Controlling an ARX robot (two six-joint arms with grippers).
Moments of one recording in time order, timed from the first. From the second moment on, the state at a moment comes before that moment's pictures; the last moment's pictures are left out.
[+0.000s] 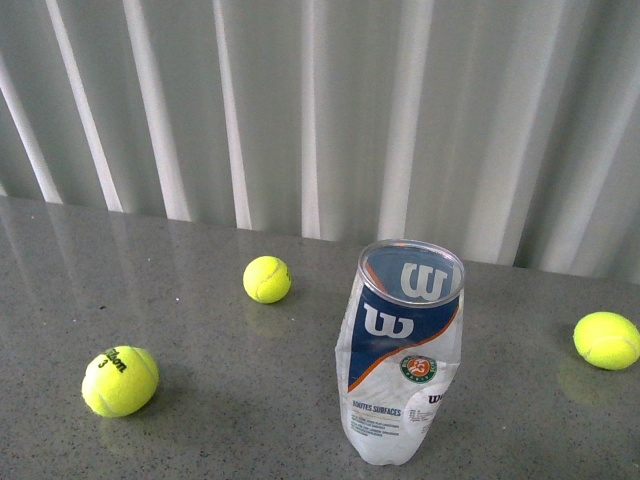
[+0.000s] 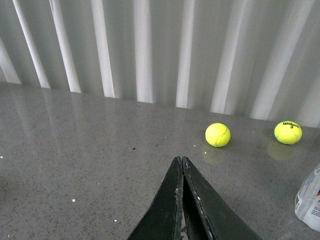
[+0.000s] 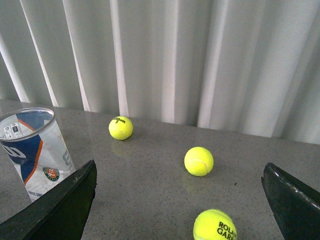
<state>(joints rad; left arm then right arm) 0.00 0.21 0.02 0.21 0.00 0.00 0.00 0.00 0.00 0.00 0.00 -0.01</state>
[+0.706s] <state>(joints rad) 0.00 0.00 0.02 0.00 0.00 0.00 0.00 0.00 0.00 0.00 0.00 -0.01</state>
